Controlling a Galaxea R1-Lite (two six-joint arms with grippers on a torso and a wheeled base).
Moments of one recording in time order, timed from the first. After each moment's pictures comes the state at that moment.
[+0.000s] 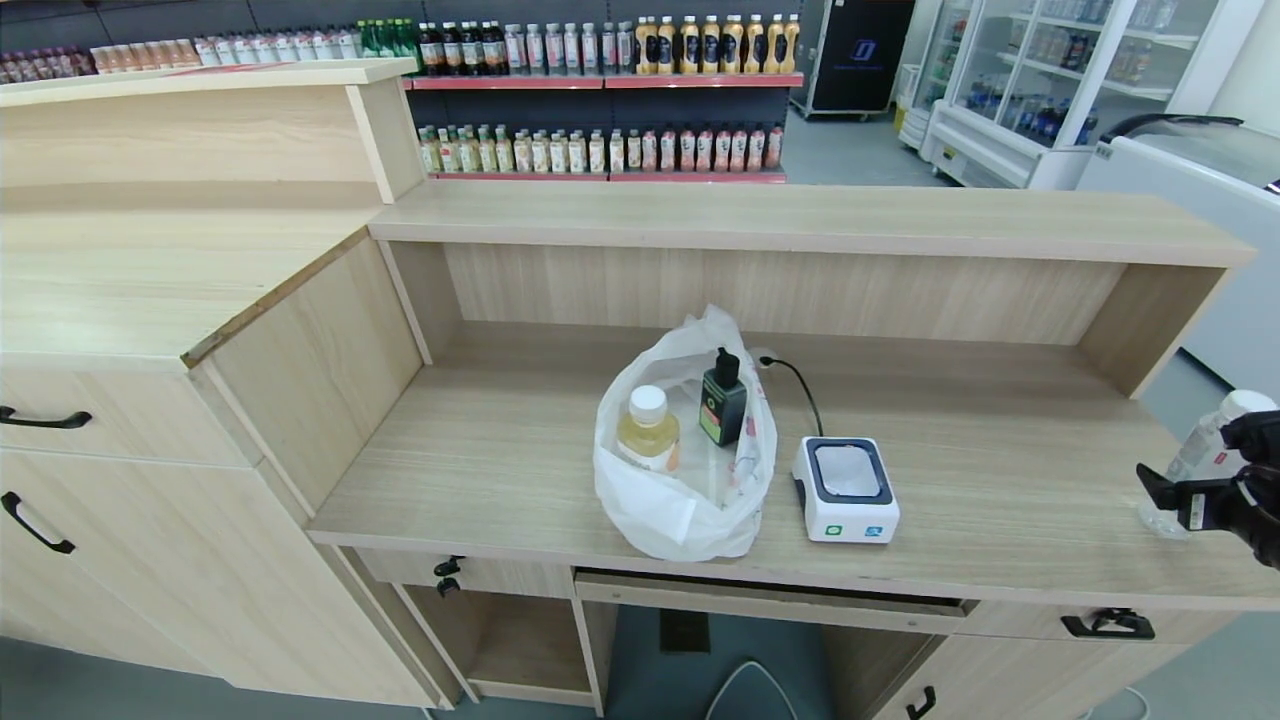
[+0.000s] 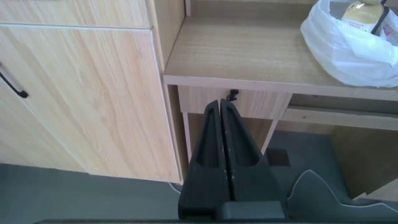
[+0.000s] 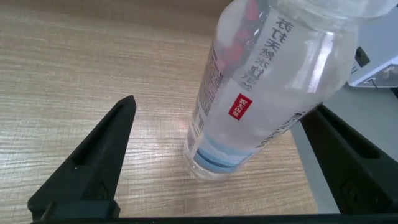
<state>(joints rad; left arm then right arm) 0.00 0.00 0.00 0.00 0.01 0.01 -0.61 2.23 -0.67 -1.41 0.28 -0.39</state>
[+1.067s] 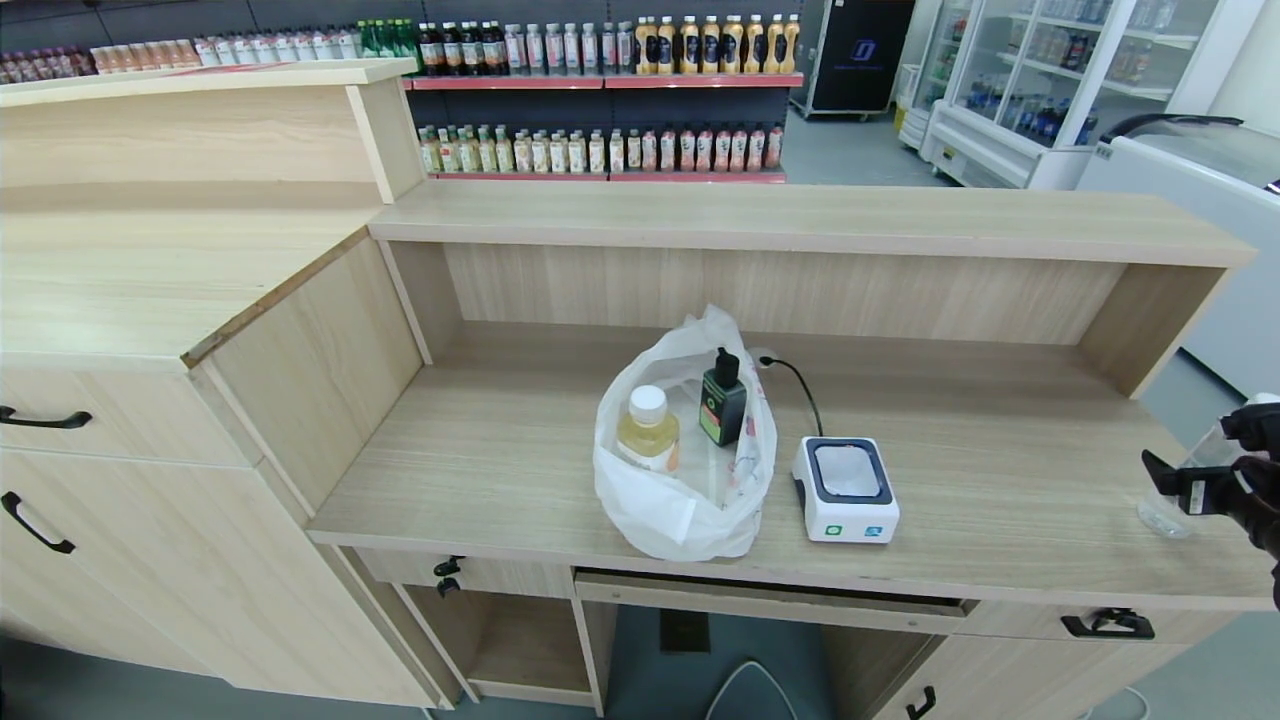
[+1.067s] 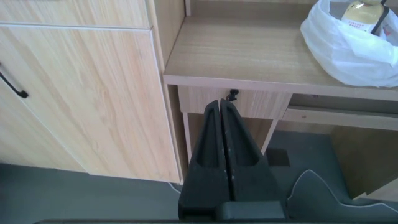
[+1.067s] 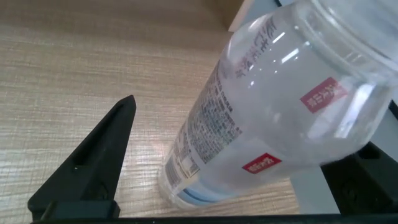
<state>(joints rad) 0.00 0.00 0.00 0.00 0.01 0.01 -0.63 2.32 -0.83 -1.40 0.28 -0.38</state>
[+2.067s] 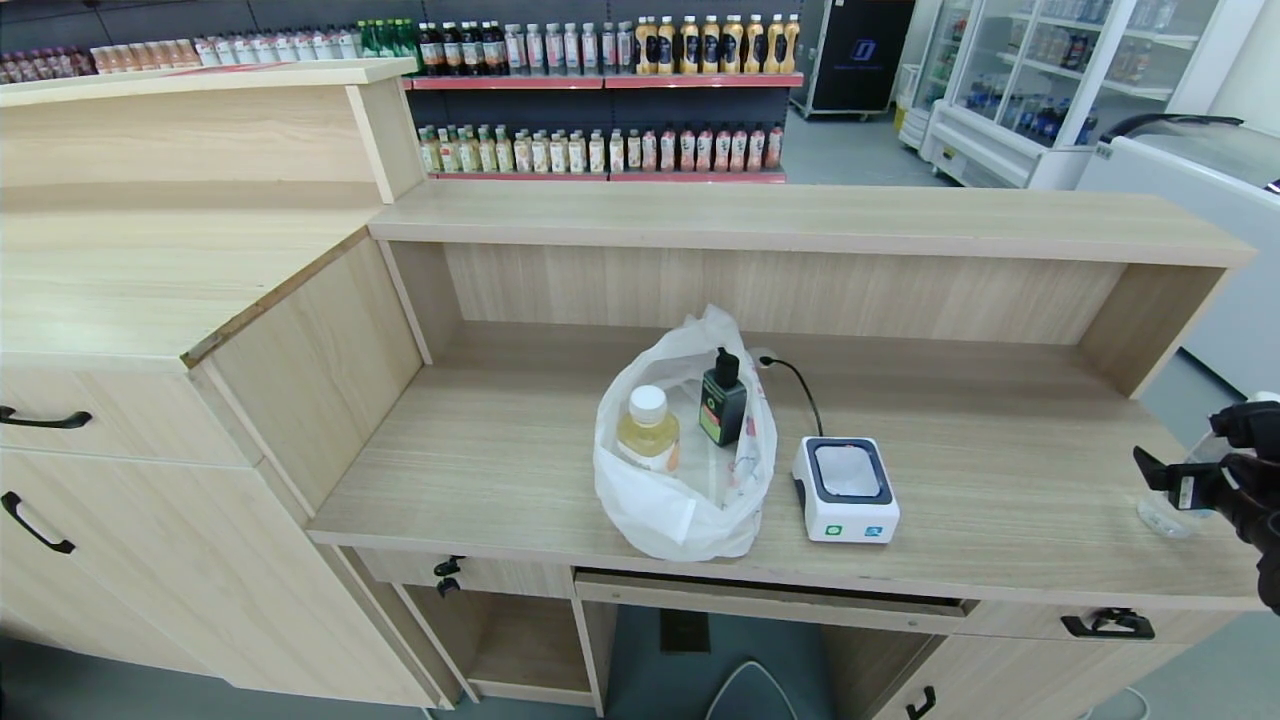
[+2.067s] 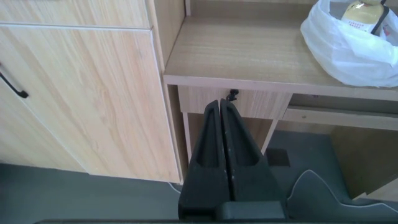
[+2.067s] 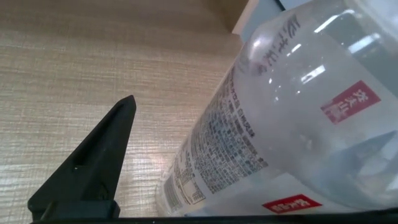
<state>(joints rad) 0.00 0.00 0.00 0.00 0.01 0.01 -0.62 2.38 -0.91 -1.39 0.28 -0.37</state>
